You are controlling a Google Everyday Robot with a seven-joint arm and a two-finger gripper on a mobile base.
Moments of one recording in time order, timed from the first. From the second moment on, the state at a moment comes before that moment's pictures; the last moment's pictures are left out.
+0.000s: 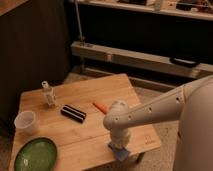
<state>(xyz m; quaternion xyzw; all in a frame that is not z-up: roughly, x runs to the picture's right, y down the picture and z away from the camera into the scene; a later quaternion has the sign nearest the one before) 0.056 0.281 0.745 -0.27 0.27 0.53 0.76</state>
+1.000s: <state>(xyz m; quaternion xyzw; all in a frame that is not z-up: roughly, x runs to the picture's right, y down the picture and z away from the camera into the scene) -0.067 0.266 0.754 -0.30 0.18 0.47 0.81</state>
